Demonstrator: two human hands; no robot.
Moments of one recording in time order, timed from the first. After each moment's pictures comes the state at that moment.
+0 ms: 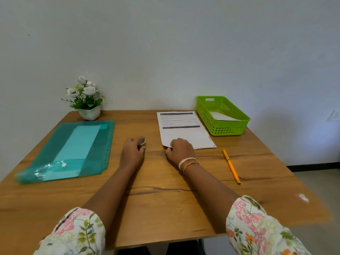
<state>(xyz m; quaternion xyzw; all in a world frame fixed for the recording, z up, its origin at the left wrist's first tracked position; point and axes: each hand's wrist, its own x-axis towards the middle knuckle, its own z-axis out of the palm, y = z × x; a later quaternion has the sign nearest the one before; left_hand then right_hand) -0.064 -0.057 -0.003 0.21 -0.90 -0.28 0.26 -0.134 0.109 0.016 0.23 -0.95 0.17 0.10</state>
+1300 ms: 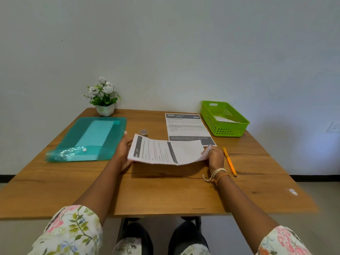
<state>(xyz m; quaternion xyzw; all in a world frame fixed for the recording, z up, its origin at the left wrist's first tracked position) 0.018 -0.068 0.033 0.21 -0.50 -0.84 0.08 -0.115 0.208 0.000 0.02 -0.73 0.68 0.02</state>
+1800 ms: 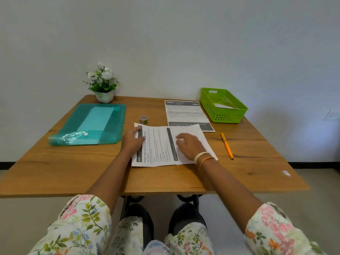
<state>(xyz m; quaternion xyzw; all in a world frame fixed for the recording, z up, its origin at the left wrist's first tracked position) 0.024 -0.042 0.015 0.25 -0.82 -0.47 0.21 -0.041 0.171 0.040 0.28 -0.91 0.30 -0.03</state>
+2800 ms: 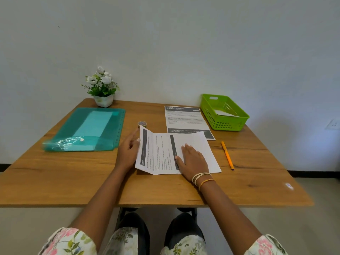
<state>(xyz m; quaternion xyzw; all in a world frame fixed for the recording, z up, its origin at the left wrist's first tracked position) 0.042 -0.029 0.008 0.20 -0.77 -0.54 0.28 -0.050 0.182 -0.011 0.27 -0.95 0.14 0.04</state>
